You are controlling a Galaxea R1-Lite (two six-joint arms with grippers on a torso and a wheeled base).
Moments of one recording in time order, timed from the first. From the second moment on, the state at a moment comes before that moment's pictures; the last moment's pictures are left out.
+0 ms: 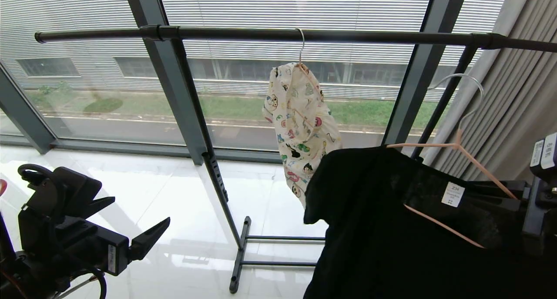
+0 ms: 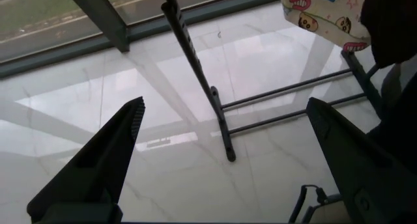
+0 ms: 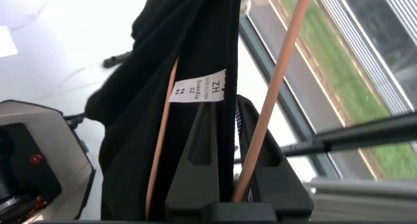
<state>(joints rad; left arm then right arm) -0.22 1.16 -0.29 -0.56 0.03 0.26 0.33 1.13 -0.70 -0.05 0.36 -0.61</state>
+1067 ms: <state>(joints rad) -0.22 1.17 -0.29 -0.56 0.09 0.27 0.11 1.30 -0.98 -0.16 0.22 -0.52</state>
